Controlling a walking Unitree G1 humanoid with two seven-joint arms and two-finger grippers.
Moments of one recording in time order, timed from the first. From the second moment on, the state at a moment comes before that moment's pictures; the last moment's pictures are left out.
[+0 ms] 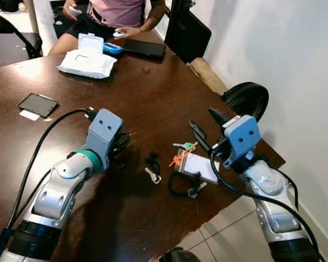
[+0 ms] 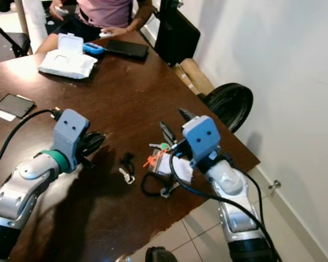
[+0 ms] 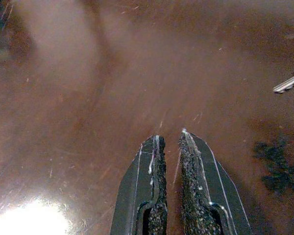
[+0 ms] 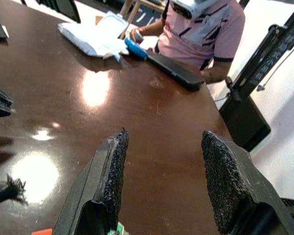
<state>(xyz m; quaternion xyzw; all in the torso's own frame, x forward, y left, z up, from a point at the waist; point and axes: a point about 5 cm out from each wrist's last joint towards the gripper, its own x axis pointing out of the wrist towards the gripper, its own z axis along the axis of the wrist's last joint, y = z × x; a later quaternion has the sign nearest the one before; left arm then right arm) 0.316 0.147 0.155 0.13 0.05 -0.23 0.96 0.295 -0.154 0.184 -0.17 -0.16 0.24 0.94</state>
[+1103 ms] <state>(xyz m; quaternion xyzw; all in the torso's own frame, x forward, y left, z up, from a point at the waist) 0.293 0.107 0.171 0.23 0.01 -0.39 0.89 0.268 -0.168 0.168 -0.19 -0.12 0.25 0.94</state>
